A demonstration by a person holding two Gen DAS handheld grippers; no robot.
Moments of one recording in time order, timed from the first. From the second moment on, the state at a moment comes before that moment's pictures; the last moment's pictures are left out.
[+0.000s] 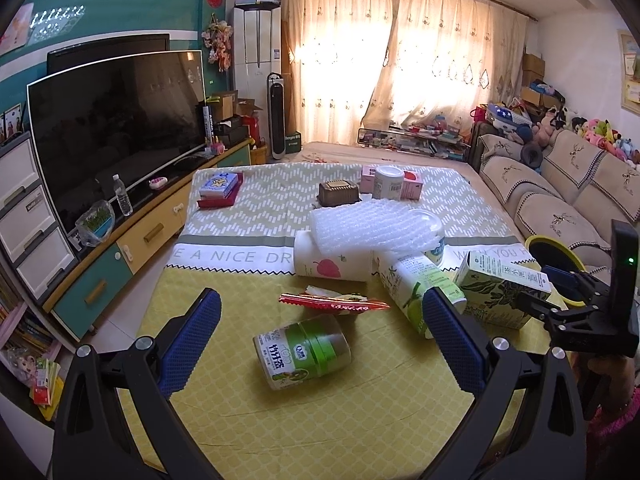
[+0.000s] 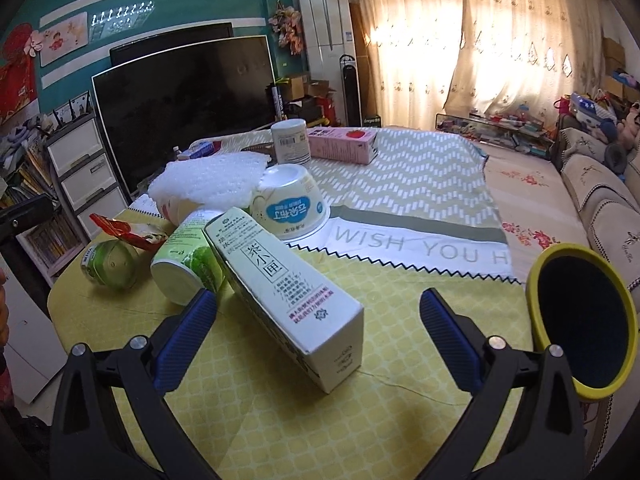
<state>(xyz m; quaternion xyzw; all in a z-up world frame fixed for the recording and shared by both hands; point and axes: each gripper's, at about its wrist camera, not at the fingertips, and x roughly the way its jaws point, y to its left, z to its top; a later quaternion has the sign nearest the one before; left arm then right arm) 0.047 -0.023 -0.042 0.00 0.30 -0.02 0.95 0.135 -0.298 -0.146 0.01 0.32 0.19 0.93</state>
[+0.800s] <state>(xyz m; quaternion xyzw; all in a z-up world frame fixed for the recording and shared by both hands) 0.051 -0.024 -0.049 0.00 0.31 -0.02 0.95 0.123 -0.284 -0.166 0.05 0.36 0.26 0.89</state>
